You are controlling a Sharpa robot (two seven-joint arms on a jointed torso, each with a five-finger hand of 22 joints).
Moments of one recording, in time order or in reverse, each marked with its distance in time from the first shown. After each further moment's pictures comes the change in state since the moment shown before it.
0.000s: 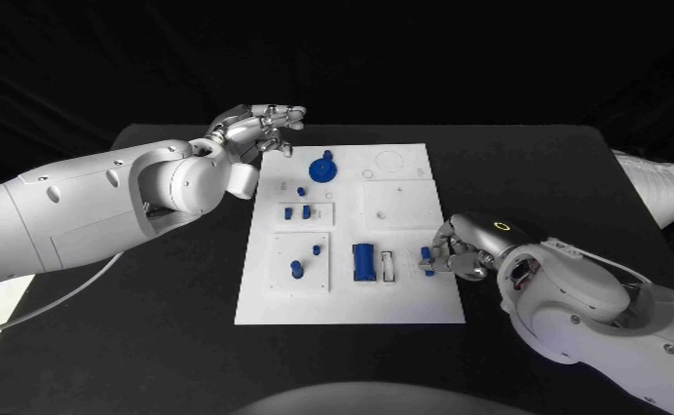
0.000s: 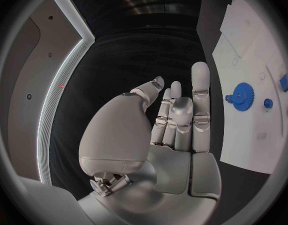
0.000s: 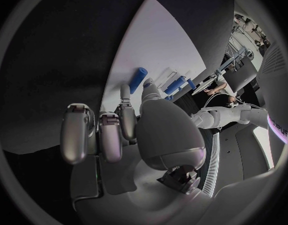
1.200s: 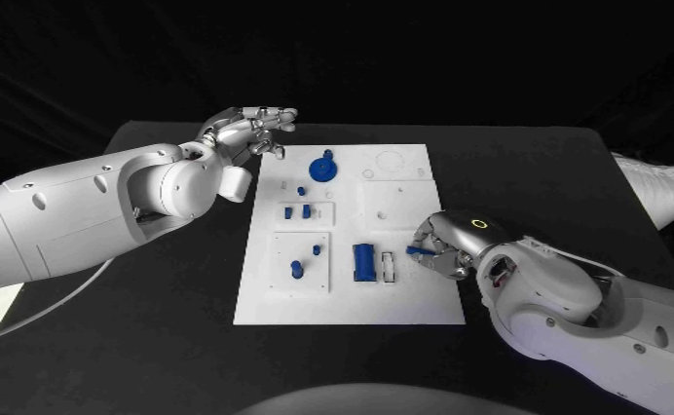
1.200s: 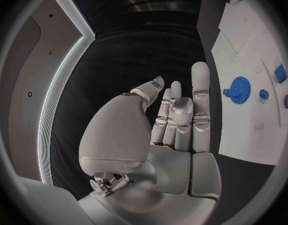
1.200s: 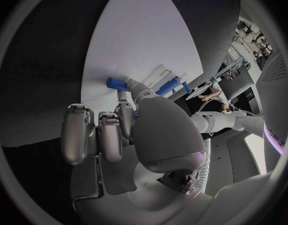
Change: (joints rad) left arm 0.000 0.000 0.000 0.000 0.000 0.002 0.000; left_hand 0.000 0.000 0.000 0.000 0.000 0.000 0.000 0.004 0.000 0.000 0.000 0.004 0.000 0.000 0.000 0.000 -0.002 0.000 0.000 0.000 0.000 -0.002; right arm -0.009 0.041 -0.001 0.000 -0.083 -0.006 -0.003; right_hand 0.075 -0.017 0.377 -0.084 0.118 0.034 0.015 -0.111 -0.105 -0.004 0.002 -0.020 0.011 0.000 -0.007 0.000 0.001 0.000 0.002 -0.006 0.005 0.026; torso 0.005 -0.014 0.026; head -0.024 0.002
